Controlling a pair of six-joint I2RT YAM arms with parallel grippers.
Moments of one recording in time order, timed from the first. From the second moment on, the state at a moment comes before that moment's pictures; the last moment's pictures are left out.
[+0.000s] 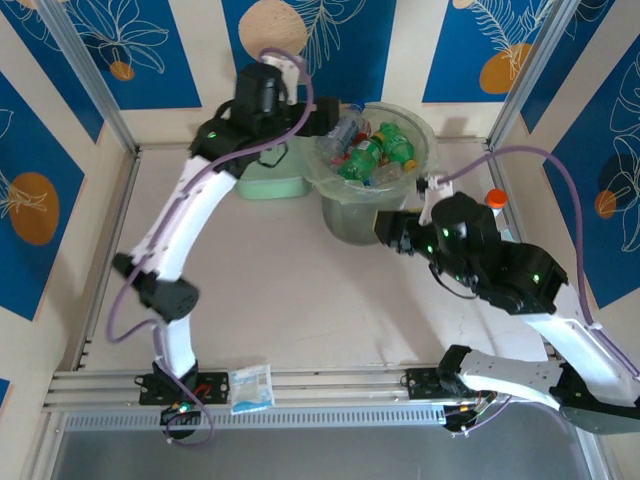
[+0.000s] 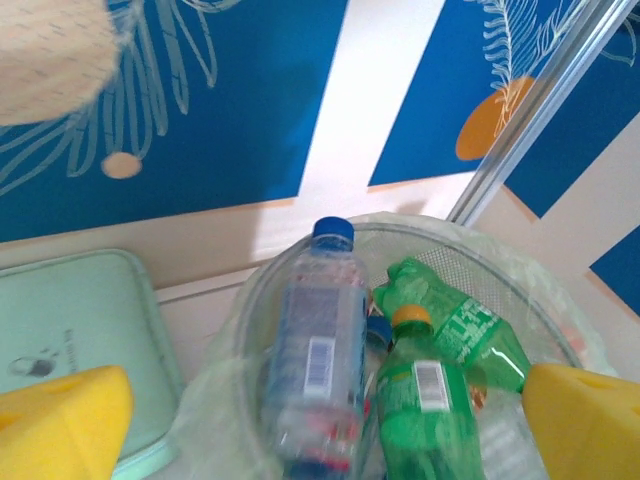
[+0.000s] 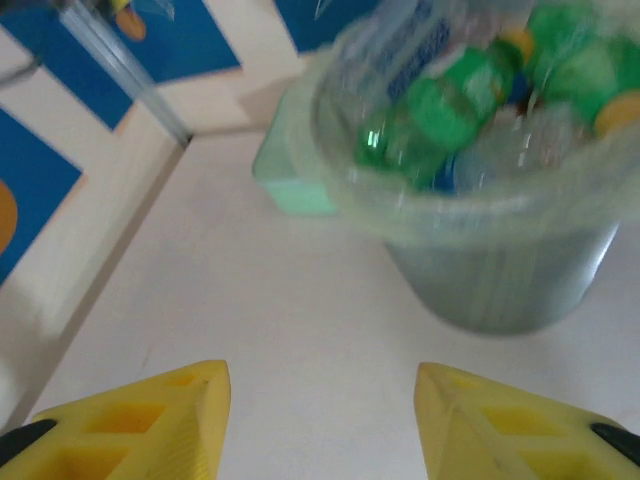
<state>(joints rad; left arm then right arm) -0.61 1.80 2.26 -0.77 -0.07 -0.28 0.86 0.98 1.48 -0.95 0.34 0.57</state>
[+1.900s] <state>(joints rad) -0.56 1.19 1.12 -0.64 -0.24 -0.52 0.51 1.81 2.31 -0.96 0.08 0.32</state>
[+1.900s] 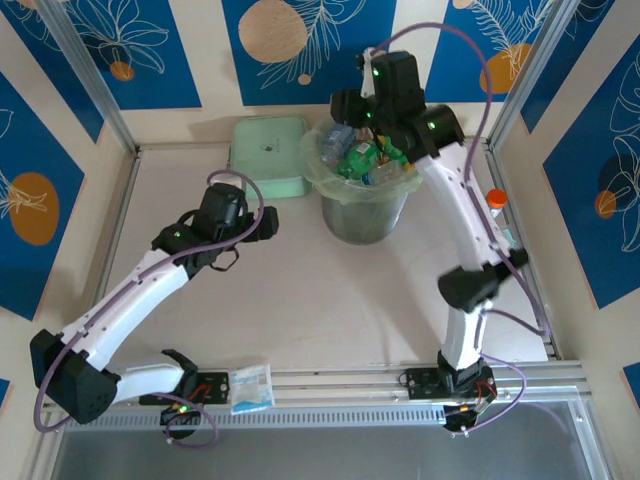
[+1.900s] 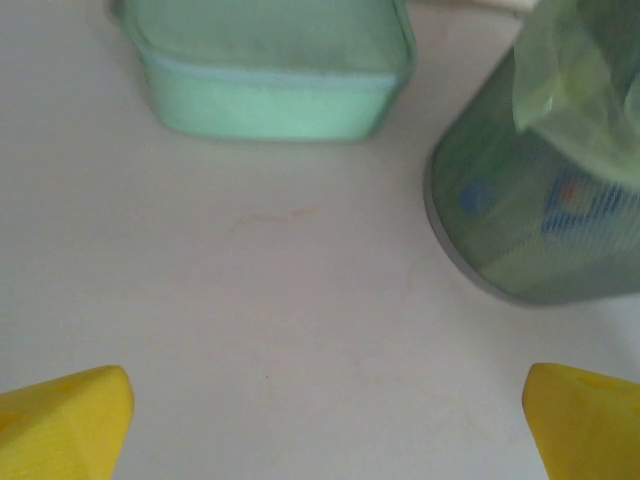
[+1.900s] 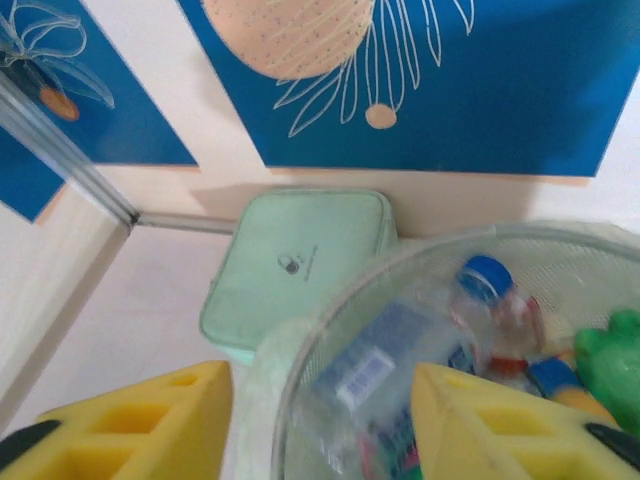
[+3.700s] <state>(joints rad) -0.10 1.56 0.36 0.83 -0.25 0.05 0.01 1.54 0.39 0.72 -0.12 0.08</state>
